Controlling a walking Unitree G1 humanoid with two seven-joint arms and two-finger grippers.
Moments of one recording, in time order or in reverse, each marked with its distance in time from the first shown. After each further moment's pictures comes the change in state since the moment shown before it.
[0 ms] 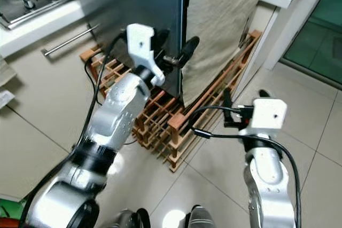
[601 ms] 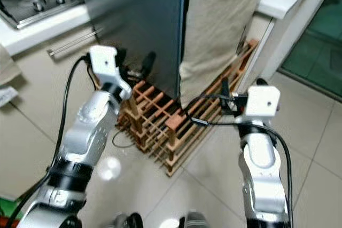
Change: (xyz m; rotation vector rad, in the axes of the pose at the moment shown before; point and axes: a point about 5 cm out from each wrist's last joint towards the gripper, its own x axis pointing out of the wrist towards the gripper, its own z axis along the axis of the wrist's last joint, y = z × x) left arm 0.008 0.023 -0.010 0.087 0.087 0.173; right arm 0.039 0.017 -0.001 0.022 -0.033 0.060
